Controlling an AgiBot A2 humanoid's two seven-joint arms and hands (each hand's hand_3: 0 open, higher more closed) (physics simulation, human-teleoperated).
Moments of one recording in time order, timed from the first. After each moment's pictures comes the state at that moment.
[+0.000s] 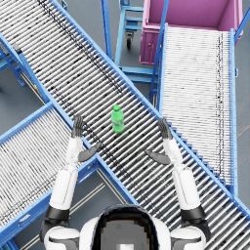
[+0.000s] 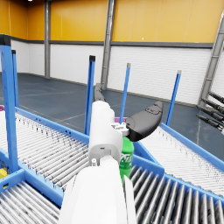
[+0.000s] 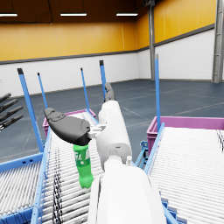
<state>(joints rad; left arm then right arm) 0.29 1.21 0.20 -1.80 1.00 0.10 0.10 0.29 -1.21 0.20 1.80 1.00 0.10 -0.10</state>
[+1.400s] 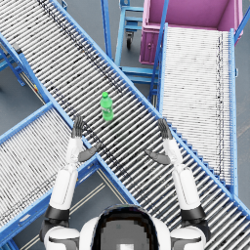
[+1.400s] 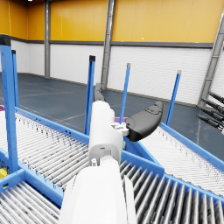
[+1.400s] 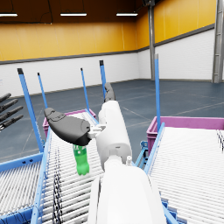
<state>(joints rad) 0.29 1.21 0.20 -1.80 1.00 0.10 0.10 0.29 -1.21 0.20 1.80 1.00 0.10 -0.10</state>
